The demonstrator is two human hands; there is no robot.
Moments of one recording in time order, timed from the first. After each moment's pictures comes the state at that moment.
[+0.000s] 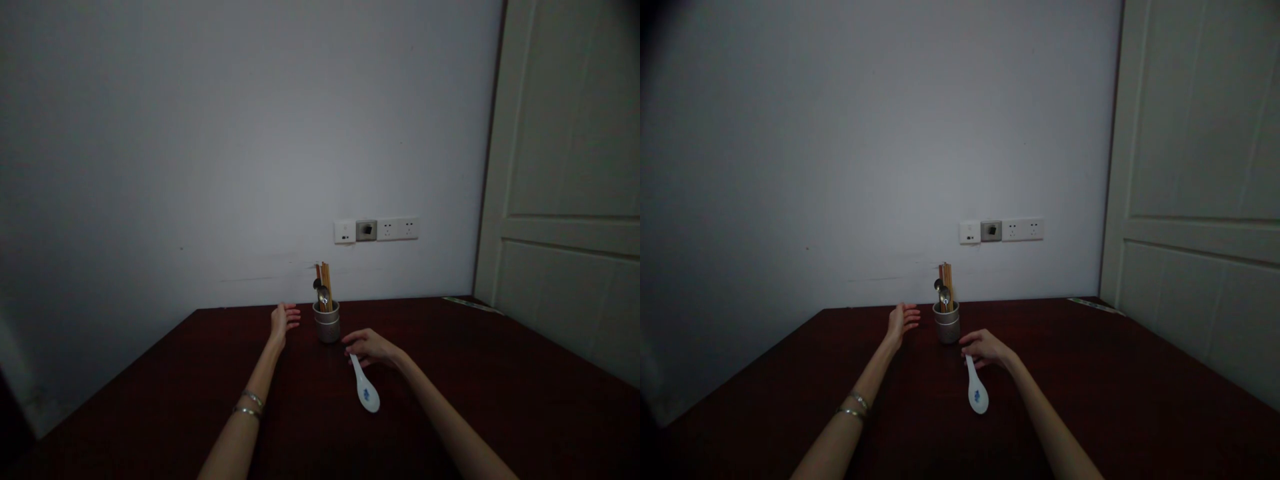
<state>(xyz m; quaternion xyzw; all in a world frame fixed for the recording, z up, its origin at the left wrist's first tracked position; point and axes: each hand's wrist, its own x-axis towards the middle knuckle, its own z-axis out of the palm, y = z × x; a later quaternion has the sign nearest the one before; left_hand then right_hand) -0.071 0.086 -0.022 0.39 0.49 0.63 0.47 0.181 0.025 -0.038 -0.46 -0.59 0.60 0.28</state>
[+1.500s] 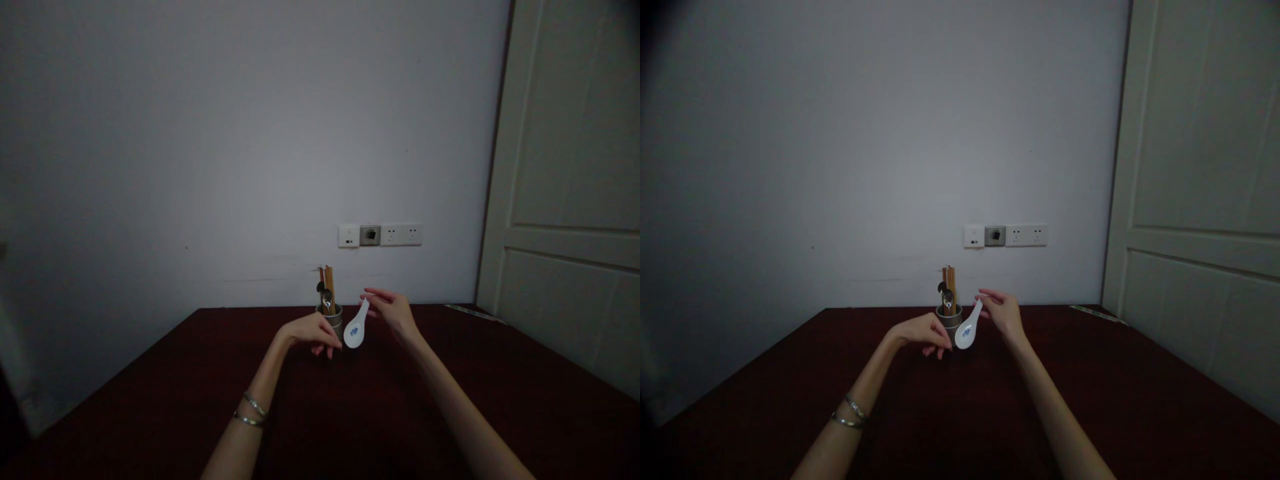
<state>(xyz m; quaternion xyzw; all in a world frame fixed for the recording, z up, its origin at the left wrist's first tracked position) -0.030 0.011 0.051 0.79 0.34 0.13 0.50 0.183 0.009 0.052 -0.41 -0.47 0.45 0.64</state>
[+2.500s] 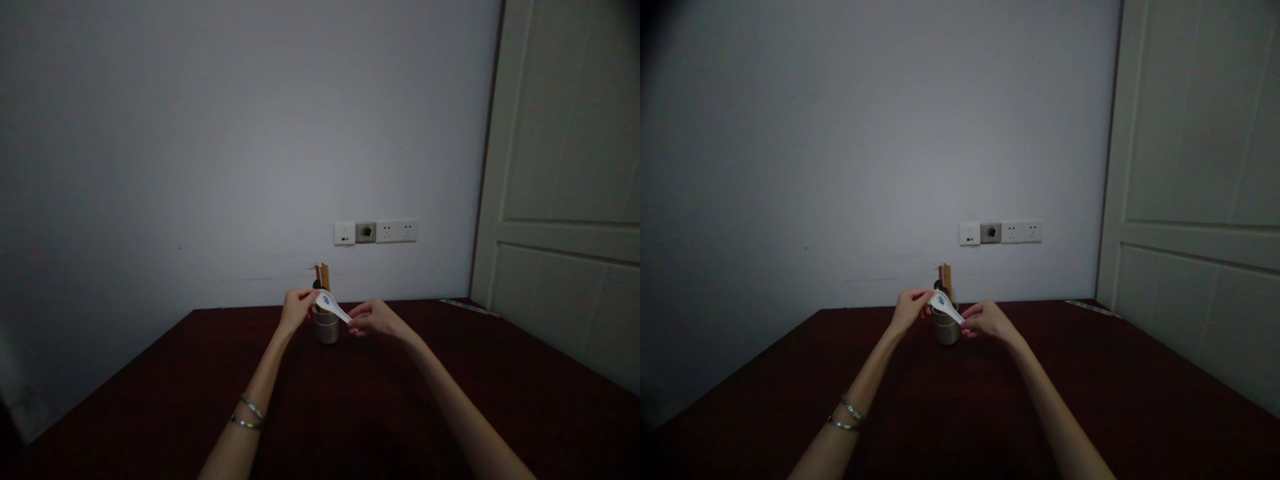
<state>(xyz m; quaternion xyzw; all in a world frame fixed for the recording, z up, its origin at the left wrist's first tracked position) -0.027 0.039 0.048 0.67 0.40 0.54 0.32 0.178 0.000 0.048 -0.46 -0.61 0.51 0.39</state>
